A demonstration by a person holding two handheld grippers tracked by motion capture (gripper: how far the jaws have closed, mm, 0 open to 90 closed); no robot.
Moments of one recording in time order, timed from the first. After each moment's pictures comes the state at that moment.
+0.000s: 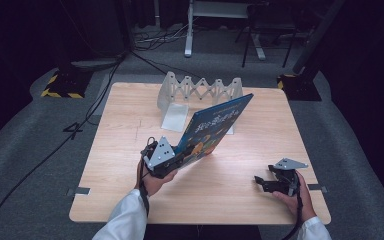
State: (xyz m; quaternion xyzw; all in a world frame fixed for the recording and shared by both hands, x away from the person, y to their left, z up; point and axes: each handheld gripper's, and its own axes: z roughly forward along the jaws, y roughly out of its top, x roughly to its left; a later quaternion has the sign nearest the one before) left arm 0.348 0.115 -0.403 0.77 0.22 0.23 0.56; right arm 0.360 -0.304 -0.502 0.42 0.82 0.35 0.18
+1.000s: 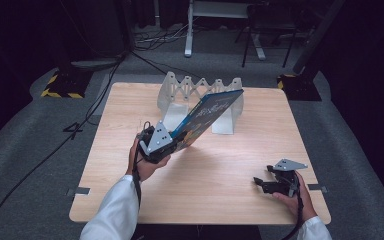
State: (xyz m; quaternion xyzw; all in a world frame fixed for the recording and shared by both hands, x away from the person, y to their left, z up) left arm 0.372 0.124 -0.372 0.79 0.21 0.28 0.50; right arm 0.359 -0.304 -0.503 0.40 0.83 0.36 0.18
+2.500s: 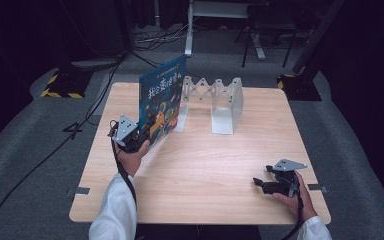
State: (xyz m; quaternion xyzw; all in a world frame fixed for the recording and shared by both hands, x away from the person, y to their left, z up) left arm 0.411 0.192 -0.424 0.67 0.37 0.31 0.57; right arm 0.359 -0.303 -0.503 0.39 0.83 0.36 0.17
